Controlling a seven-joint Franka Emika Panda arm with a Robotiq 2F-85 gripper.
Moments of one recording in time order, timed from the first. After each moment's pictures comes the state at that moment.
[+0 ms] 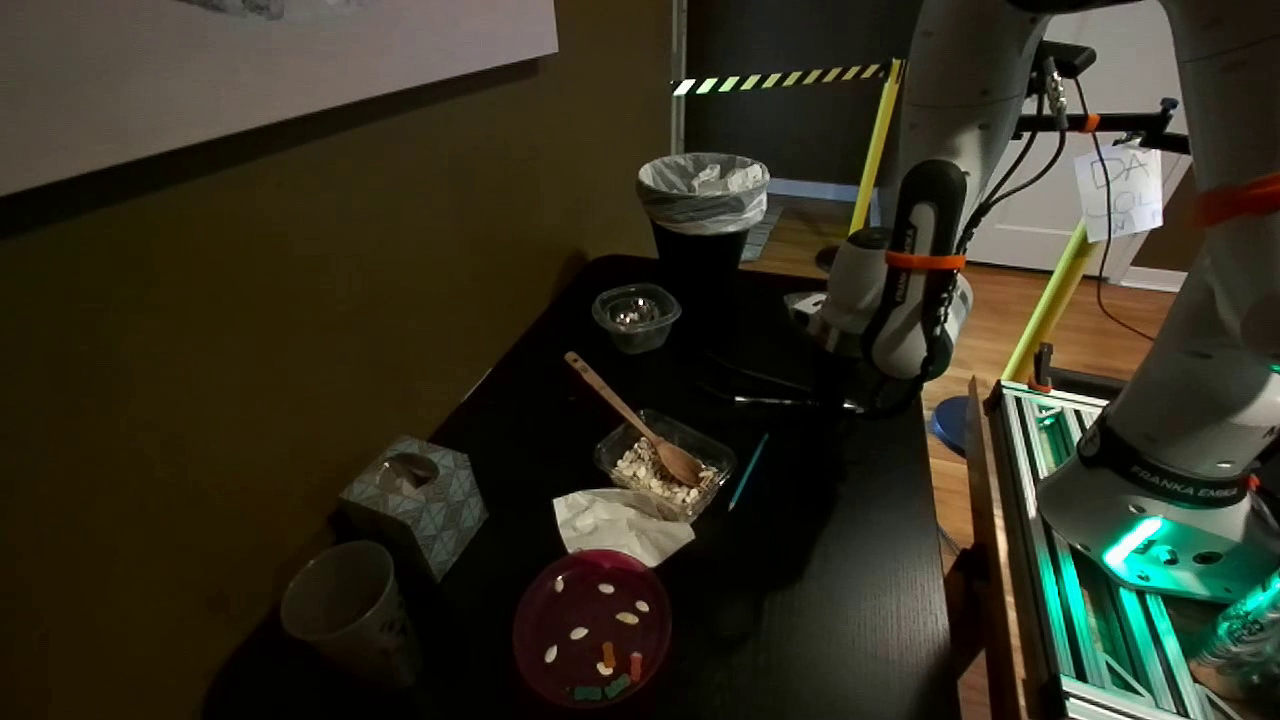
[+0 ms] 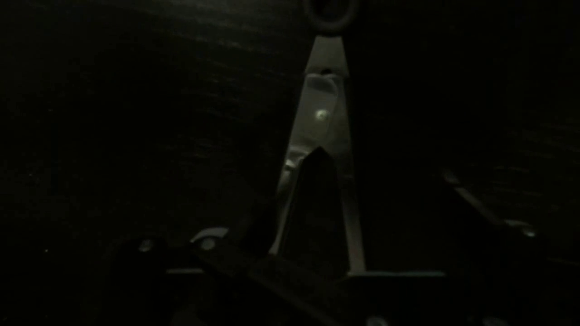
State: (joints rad) arm -0.24 0.53 -0.19 -2.72 -0.19 3.34 -0.45
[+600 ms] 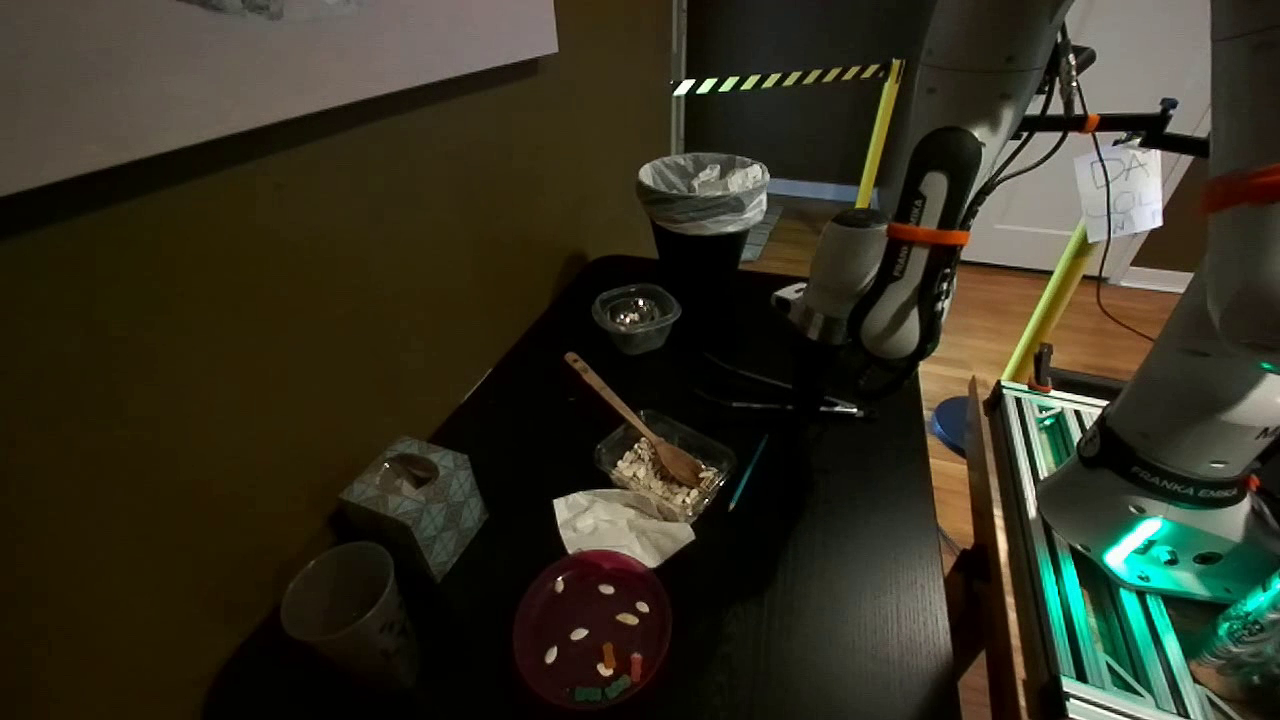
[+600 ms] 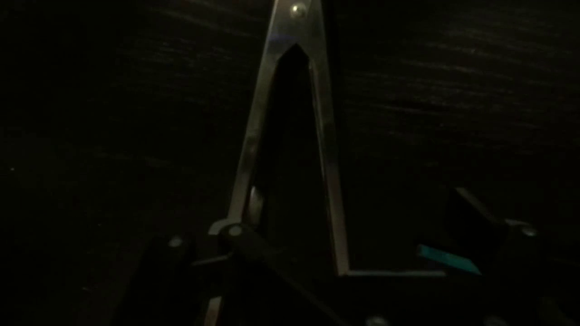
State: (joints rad) arm -0.36 0.43 -0.04 -2.71 -0.22 3.24 -0.40
